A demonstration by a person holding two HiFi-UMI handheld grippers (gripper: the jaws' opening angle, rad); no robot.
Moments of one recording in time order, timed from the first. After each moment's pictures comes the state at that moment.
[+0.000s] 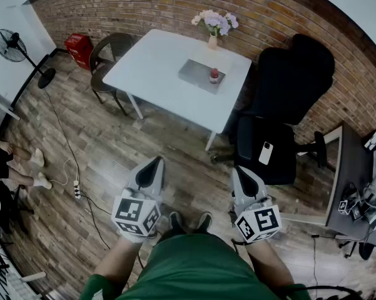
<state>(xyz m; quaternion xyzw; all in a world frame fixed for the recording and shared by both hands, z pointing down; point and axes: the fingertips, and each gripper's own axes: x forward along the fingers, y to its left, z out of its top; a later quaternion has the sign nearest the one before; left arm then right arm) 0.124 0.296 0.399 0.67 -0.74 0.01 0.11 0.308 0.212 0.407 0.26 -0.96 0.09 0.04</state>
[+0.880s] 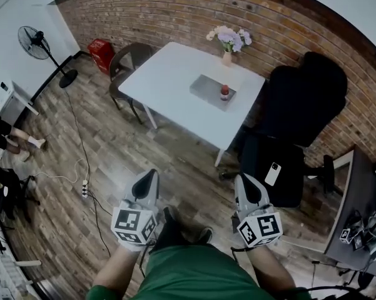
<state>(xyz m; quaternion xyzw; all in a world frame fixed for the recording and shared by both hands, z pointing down) 0.140 0.297 0.401 0.60 -0.79 0.05 0.10 0.335 0.160 0.410 0.23 -0.97 0.11 0.01</state>
